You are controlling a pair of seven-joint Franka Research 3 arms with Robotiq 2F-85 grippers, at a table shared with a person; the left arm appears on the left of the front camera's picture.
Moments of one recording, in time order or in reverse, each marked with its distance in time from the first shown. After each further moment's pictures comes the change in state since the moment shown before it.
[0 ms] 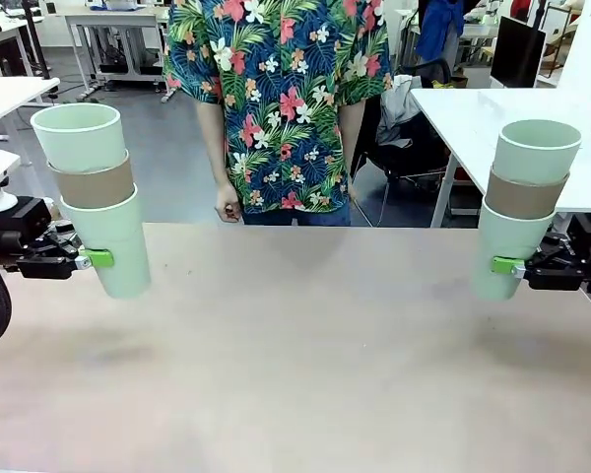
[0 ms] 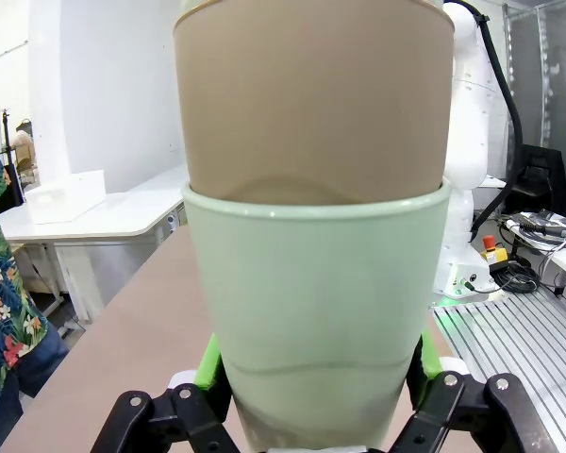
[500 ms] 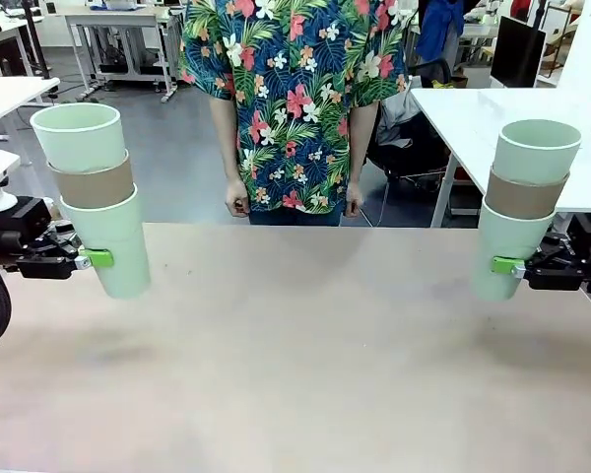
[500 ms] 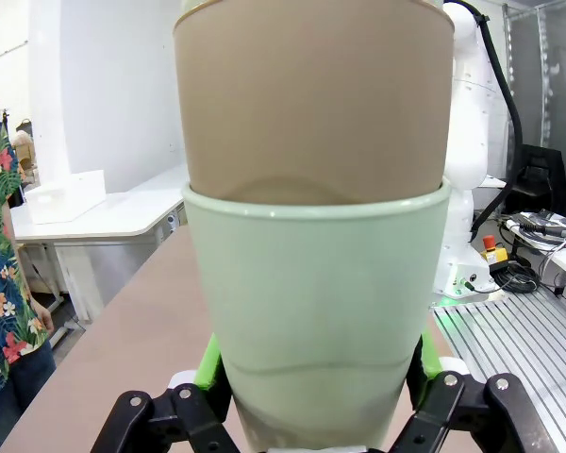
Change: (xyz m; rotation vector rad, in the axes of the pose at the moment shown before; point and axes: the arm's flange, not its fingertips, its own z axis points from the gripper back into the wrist) left arm 0.000 0.000 0.000 0.000 0.000 0.000; right arm 0.000 0.000 0.000 0.000 0.000 0.000
